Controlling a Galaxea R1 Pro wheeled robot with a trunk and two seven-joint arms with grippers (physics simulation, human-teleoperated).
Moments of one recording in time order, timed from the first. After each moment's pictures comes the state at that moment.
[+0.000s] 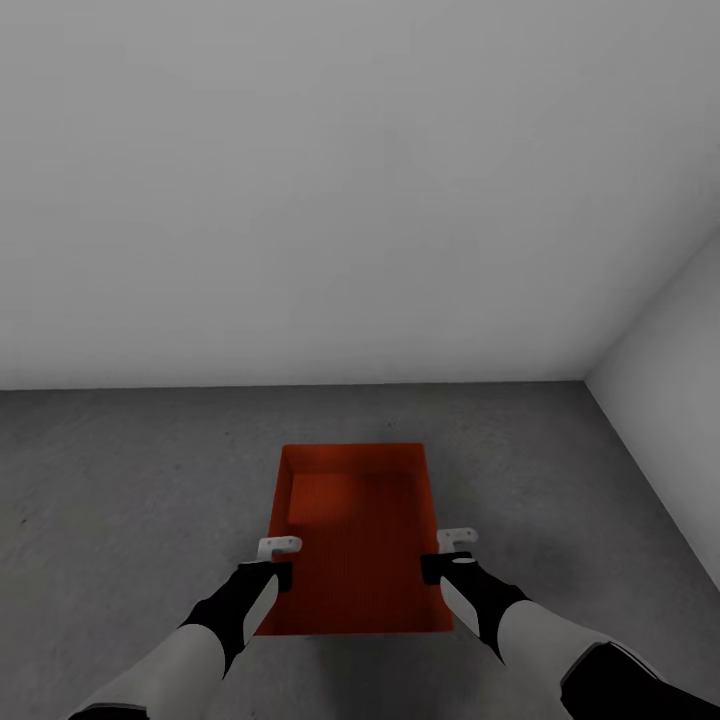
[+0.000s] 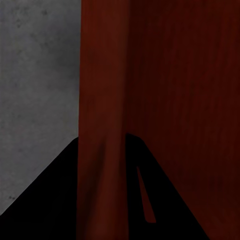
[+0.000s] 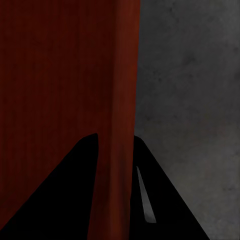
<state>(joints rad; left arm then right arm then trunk) -0.69 -0.13 0.00 -0.38 0.06 0.34 0.25 -0.80 0.08 0.57 -0.17 -0.50 0.14 -0.20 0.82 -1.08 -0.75</state>
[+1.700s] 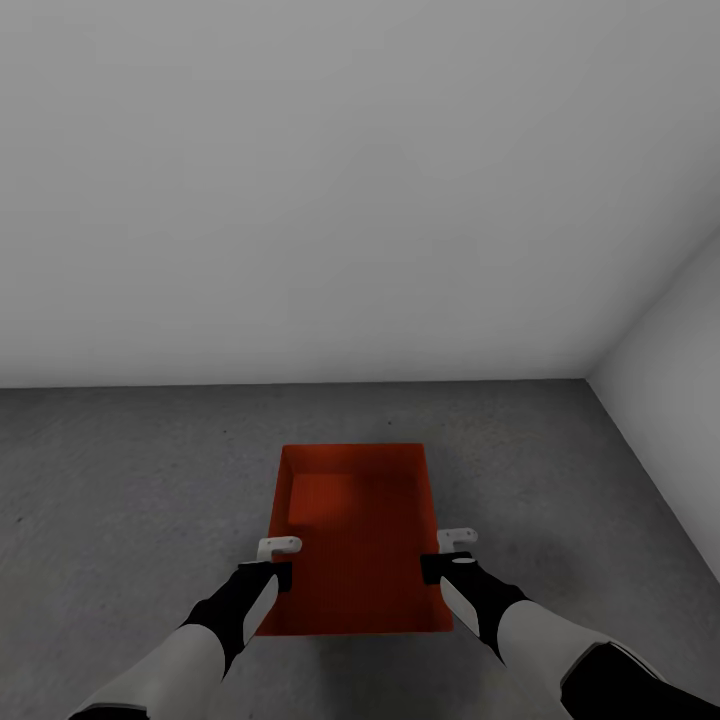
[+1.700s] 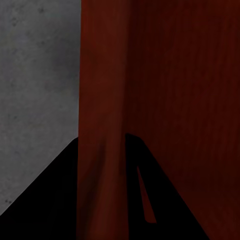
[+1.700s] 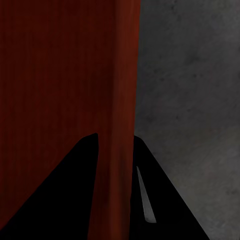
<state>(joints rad) -0.69 -0.13 0.00 -0.38 0.06 0.34 0.25 -0.80 0.08 0.57 -0.17 -0.50 0.14 -0.20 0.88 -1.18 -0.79</state>
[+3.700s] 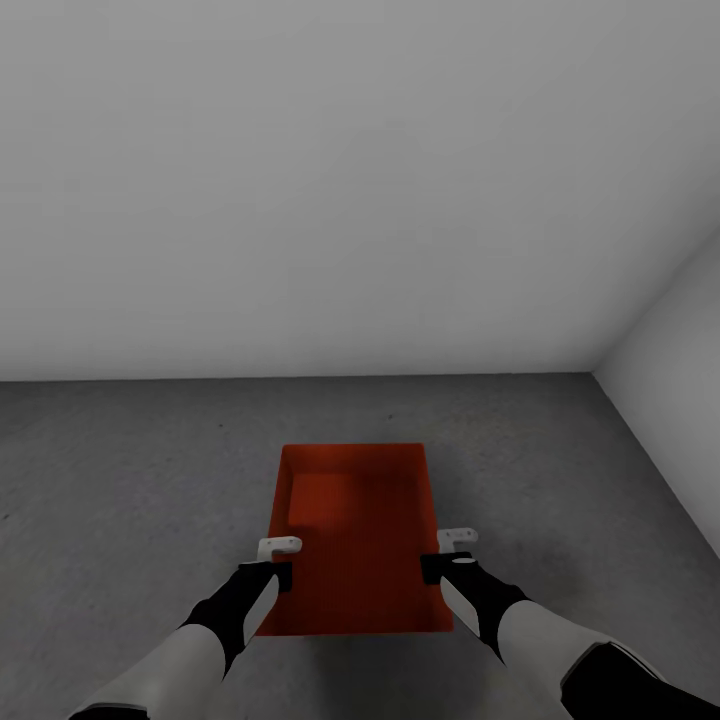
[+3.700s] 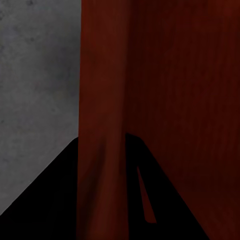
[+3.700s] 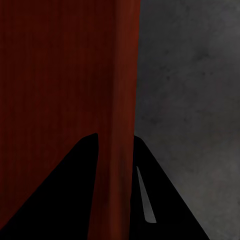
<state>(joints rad) -0.69 -0.13 0.00 -0.38 0.06 0.34 0.25 -0.80 0.08 0.57 -0.17 -0.50 0.14 -0.20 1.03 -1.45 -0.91</state>
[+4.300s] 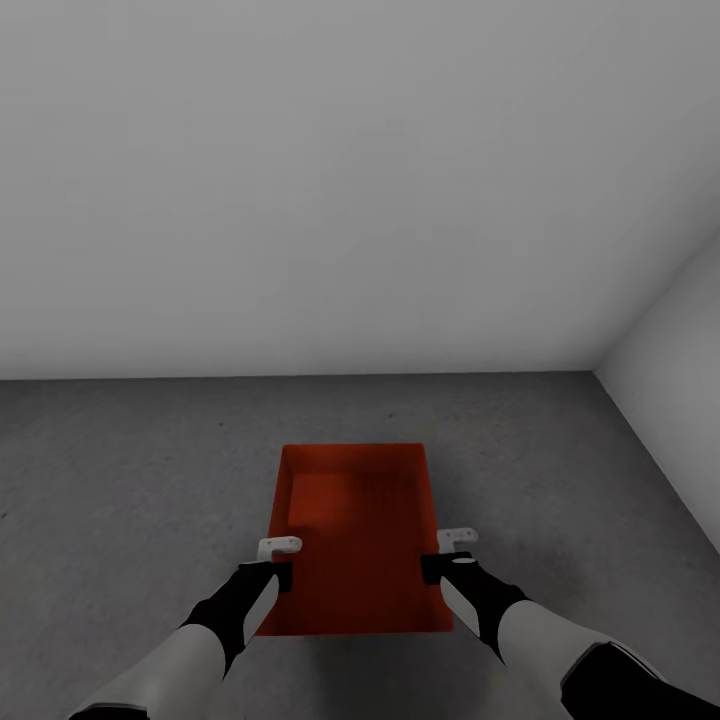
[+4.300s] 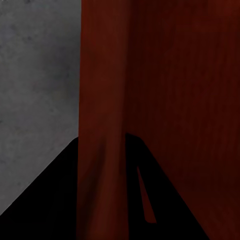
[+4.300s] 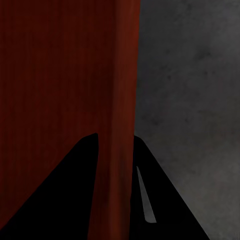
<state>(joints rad) -0.69 -0.13 0.00 -0.38 0.06 0.34 0.25 -0.80 0.08 0.57 -0.17 -0.50 0.14 -0.20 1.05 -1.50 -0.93</state>
